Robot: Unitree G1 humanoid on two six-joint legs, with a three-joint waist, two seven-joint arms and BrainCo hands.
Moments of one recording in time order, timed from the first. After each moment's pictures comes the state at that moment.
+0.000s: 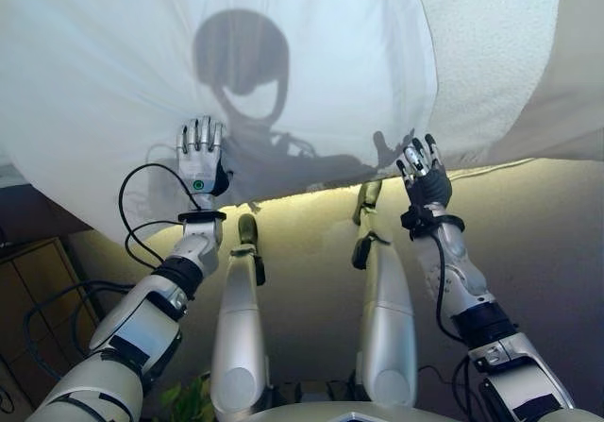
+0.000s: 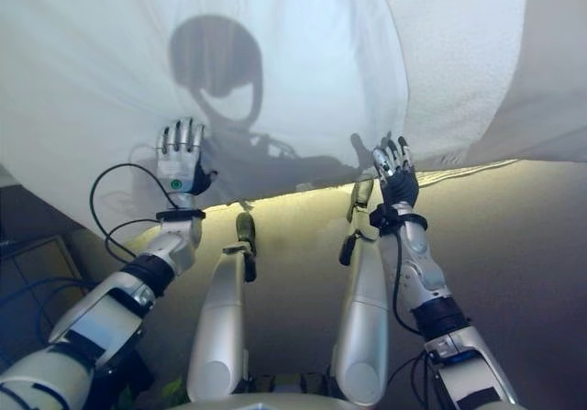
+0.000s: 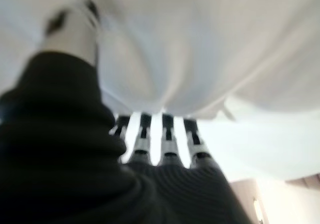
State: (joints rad) left arm -0.72 0.45 -0.67 0.84 0.72 0.35 0.87; right arm -0.35 -0.40 0.28 0.20 0.96 -0.21 -0.31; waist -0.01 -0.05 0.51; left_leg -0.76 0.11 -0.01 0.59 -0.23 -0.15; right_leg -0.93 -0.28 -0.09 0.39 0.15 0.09
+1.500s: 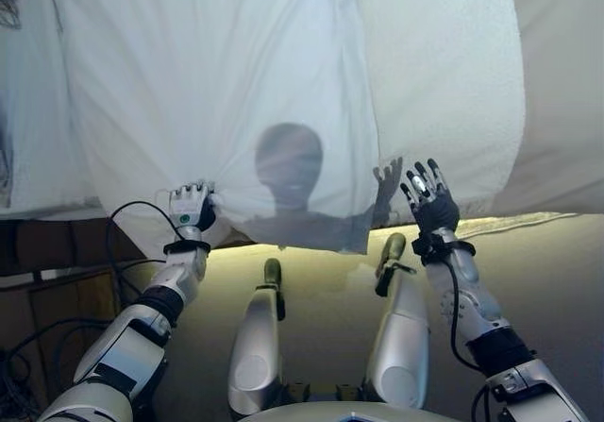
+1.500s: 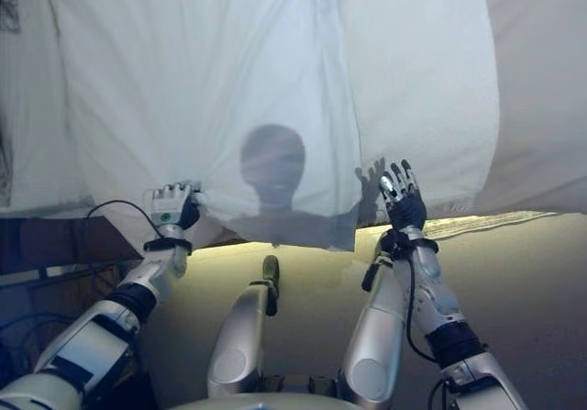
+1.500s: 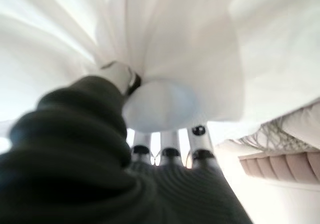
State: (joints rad) left arm -0.51 0.49 -0.56 0.89 0.66 0.10 0.72; right arm -0.19 -0.48 0.28 0.19 1.00 -0.24 -0.19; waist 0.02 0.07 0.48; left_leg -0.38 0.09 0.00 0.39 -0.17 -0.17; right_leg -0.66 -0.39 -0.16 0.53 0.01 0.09
